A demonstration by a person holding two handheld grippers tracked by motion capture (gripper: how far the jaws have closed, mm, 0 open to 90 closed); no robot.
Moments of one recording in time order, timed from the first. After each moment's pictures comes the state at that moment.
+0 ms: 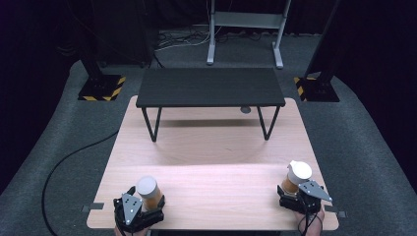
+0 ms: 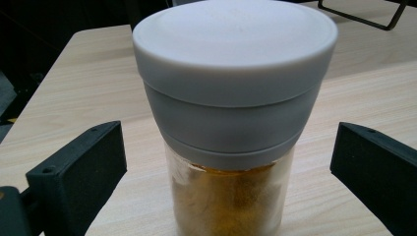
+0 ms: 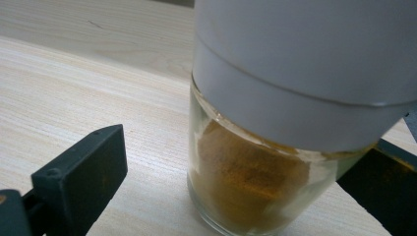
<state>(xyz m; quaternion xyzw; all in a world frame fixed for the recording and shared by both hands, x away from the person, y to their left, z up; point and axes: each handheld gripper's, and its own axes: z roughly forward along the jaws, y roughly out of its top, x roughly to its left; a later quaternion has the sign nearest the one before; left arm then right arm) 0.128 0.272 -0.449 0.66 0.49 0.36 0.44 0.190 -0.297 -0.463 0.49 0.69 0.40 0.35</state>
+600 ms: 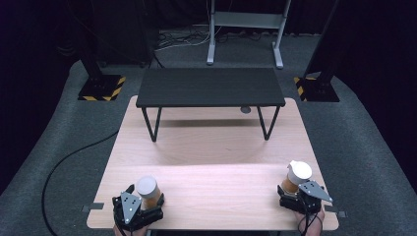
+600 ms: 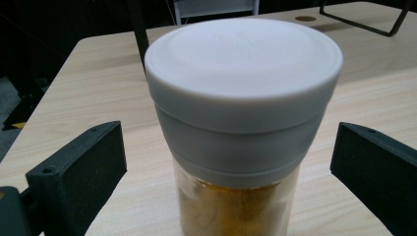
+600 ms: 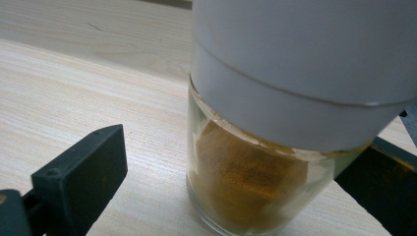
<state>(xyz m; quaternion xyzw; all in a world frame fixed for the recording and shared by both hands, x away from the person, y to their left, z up) 0.131 0.273 -0.448 0.65 0.49 0.37 0.45 0.189 -0.297 -0.464 0.49 0.69 0.40 0.36</state>
